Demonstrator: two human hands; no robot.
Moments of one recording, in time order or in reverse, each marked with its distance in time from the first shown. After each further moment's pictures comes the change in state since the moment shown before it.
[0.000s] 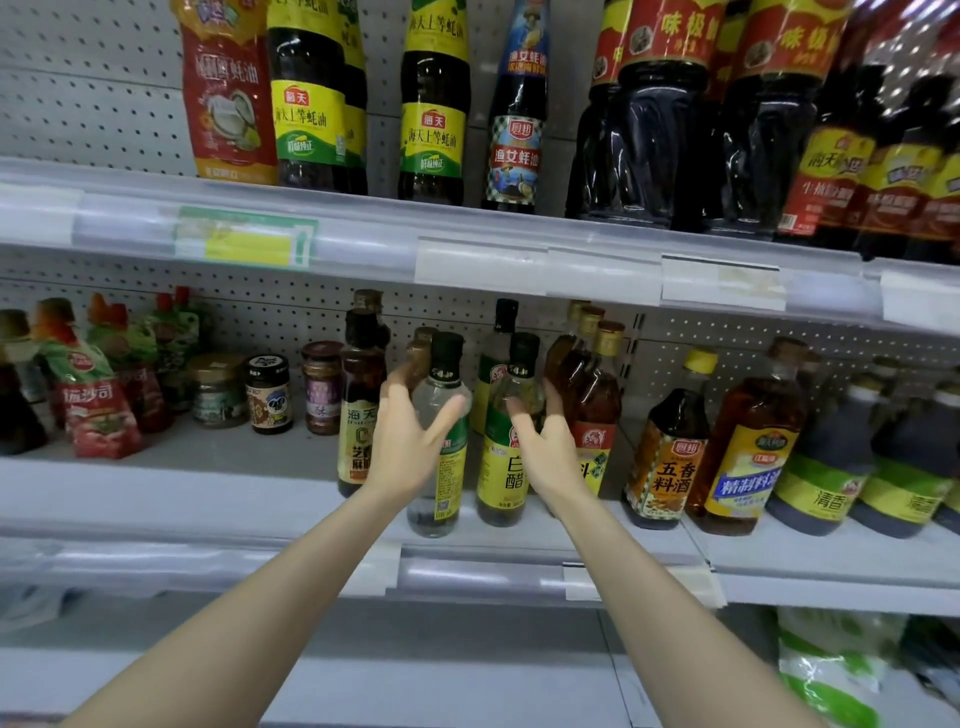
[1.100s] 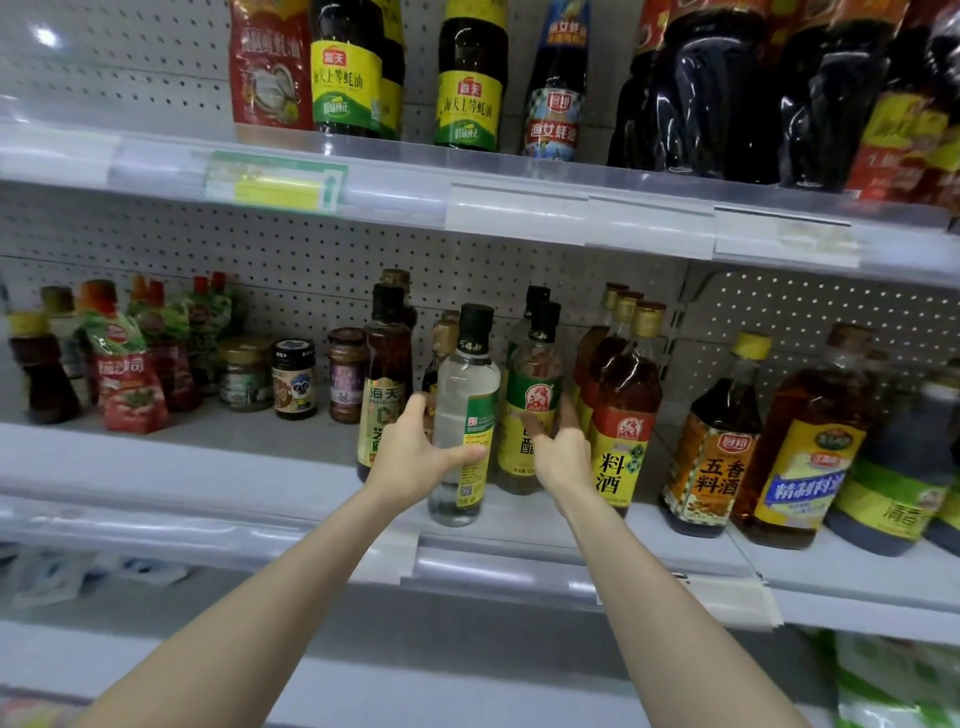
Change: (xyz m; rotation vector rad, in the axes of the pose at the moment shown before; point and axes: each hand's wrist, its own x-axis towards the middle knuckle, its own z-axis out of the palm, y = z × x) left_hand -0.021 -0.035 -0.005 0.104 -0.136 -0.127; right_hand 0.018 0.047 0.024 -0.056 0.073 0.030
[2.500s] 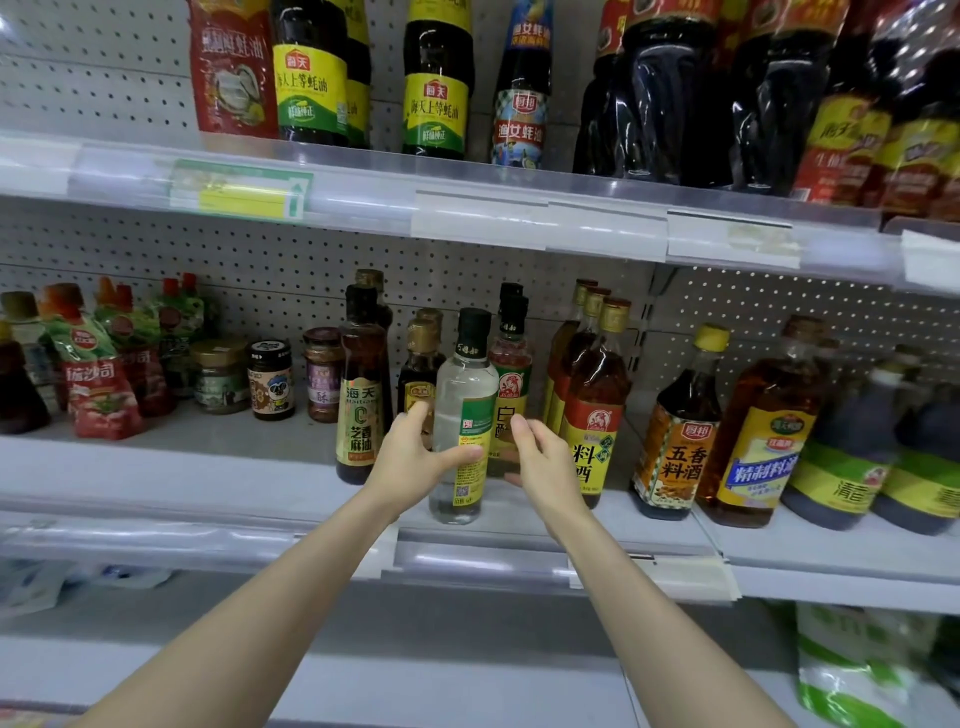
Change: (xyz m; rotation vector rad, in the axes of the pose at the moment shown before) left_hand -0.001 -0.001 0.016 -0.122 -0.125 0.016; right_hand -0.028 0.008 -0.014 0.106 -0.139 0.017
